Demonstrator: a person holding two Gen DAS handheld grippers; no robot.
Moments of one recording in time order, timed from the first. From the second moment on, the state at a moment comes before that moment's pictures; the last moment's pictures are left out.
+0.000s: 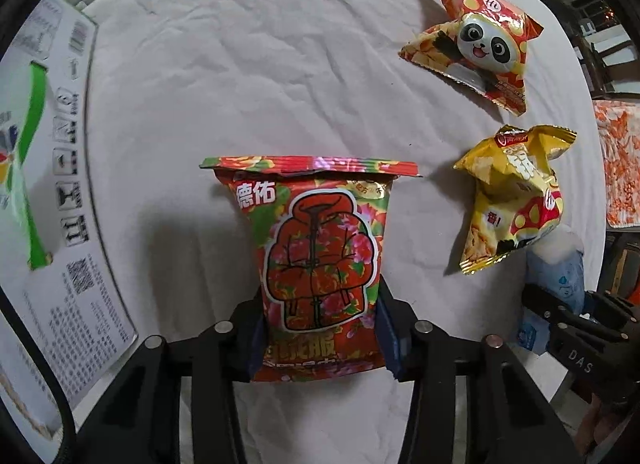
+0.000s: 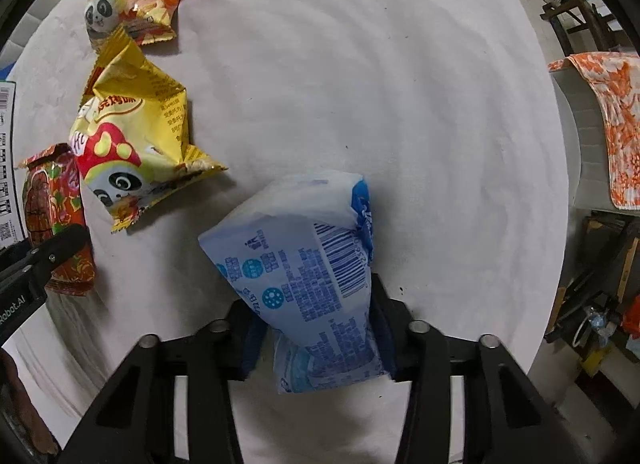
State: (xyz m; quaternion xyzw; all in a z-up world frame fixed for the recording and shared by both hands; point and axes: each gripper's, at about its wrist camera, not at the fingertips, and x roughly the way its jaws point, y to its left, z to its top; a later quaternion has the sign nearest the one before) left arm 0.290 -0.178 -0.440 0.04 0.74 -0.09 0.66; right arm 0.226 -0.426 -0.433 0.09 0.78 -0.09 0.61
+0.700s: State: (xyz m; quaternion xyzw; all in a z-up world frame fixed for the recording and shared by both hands) left arm 0.230 -0.114 -0.260 -0.02 0.64 -0.12 0.76; right arm 0.176 -0.321 -0.289 0.14 0.70 -0.01 0.70
